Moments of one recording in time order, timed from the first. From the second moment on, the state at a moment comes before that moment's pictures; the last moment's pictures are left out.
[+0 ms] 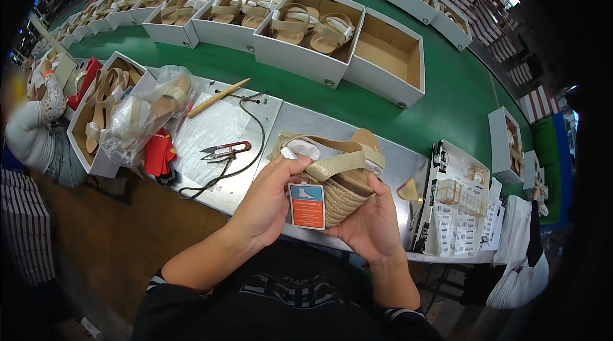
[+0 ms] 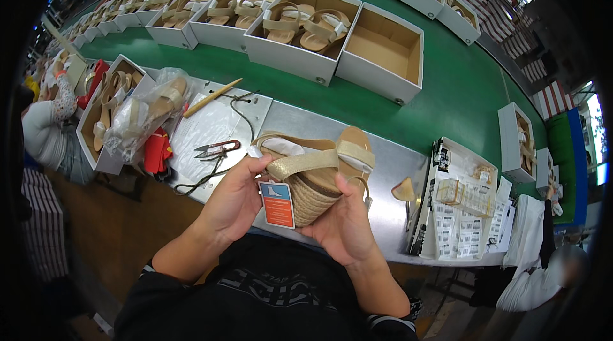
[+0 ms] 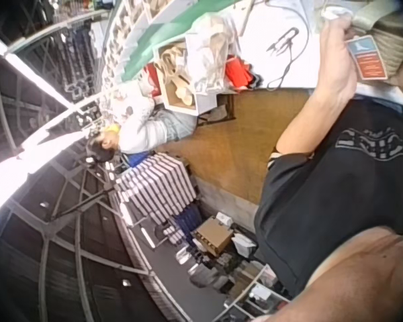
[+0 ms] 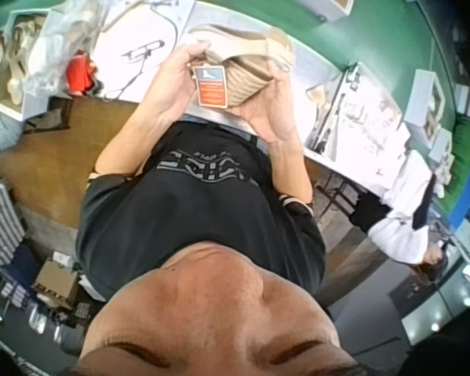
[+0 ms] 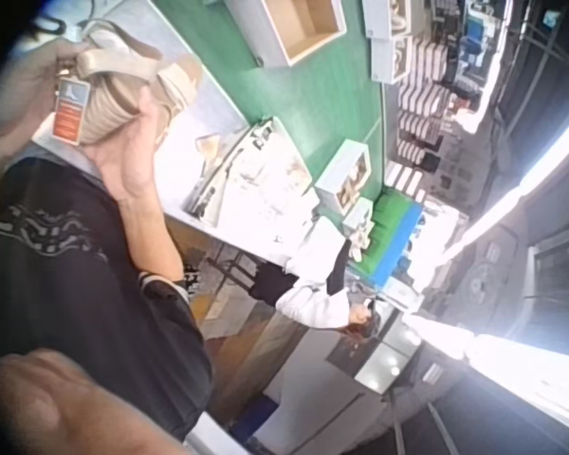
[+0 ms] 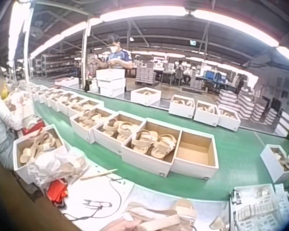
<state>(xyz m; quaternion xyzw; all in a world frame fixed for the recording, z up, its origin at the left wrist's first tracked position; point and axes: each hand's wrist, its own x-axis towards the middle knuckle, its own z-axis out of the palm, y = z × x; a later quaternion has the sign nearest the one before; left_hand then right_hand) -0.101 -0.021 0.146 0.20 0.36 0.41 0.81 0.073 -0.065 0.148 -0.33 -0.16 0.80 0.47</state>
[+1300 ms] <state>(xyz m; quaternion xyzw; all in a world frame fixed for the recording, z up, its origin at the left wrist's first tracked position) -0.119 -0.018 0.163 0.82 0.44 0.38 0.00 0.064 -0.082 0.155 -0.31 -0.10 0.83 0.46</state>
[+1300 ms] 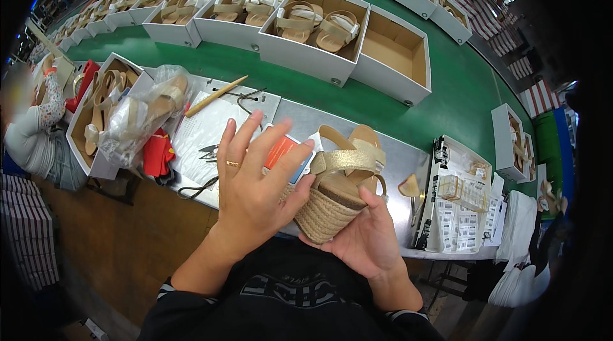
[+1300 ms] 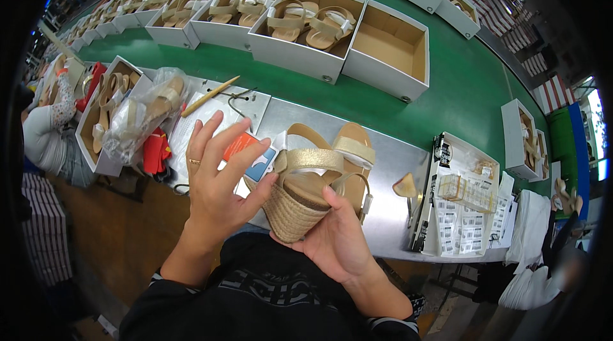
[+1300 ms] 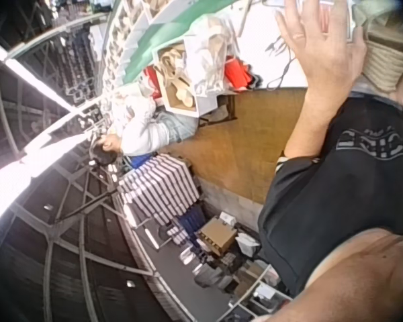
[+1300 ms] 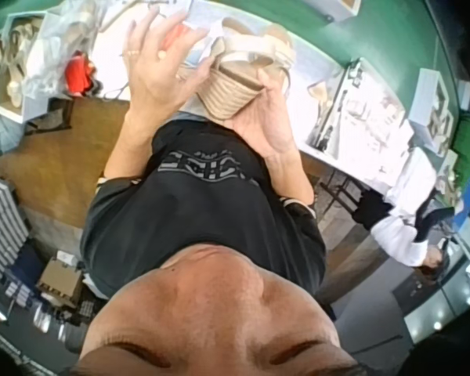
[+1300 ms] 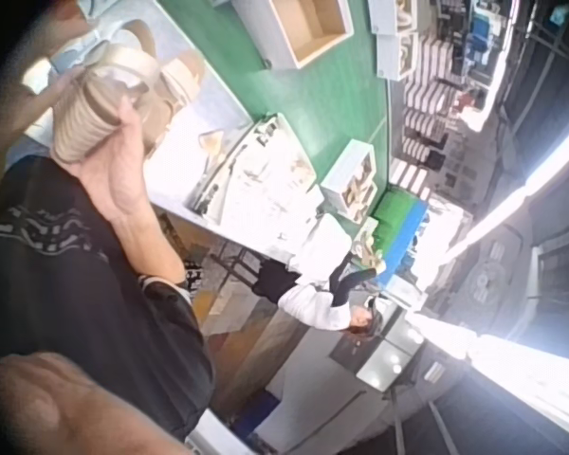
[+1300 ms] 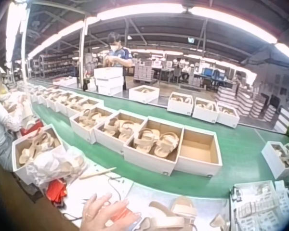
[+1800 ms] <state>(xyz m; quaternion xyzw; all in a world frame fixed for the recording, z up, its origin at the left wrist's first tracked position) -0.107 -0.009 0.155 0.64 0.38 0.41 0.53 0.069 -0.085 0.162 -0.30 -0.04 0.83 0.46</state>
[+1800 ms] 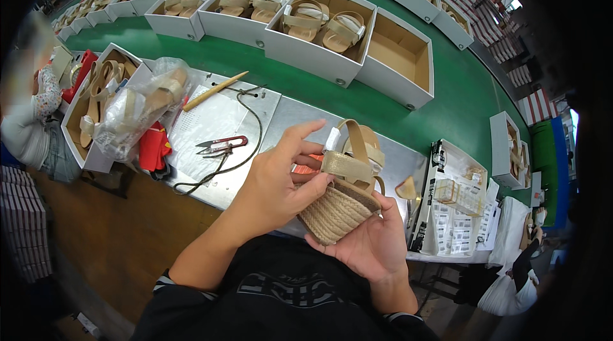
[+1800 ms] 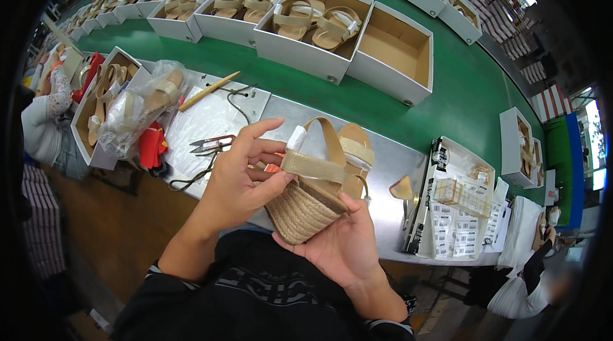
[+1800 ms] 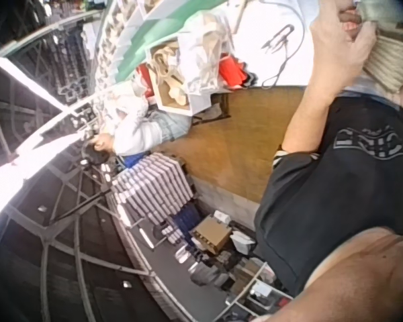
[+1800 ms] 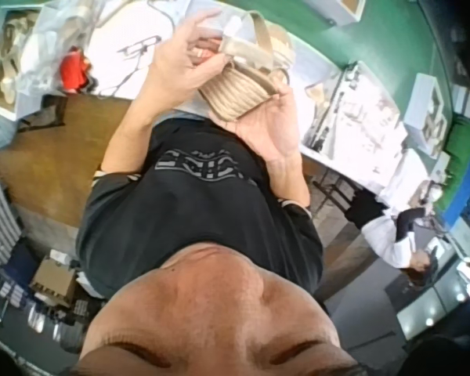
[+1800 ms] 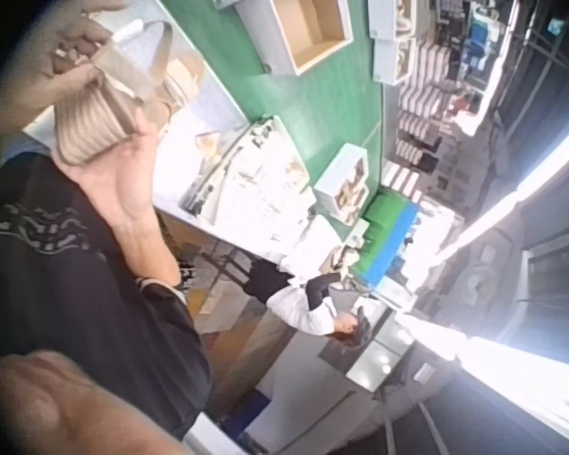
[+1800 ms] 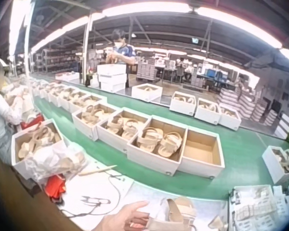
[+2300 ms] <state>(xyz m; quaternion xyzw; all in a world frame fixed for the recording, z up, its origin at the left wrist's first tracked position) -0.117 -0.010 0.146 0.61 0.39 0.43 0.54 0.054 -0.079 0.165 -0.37 -0.08 0.80 0.47</state>
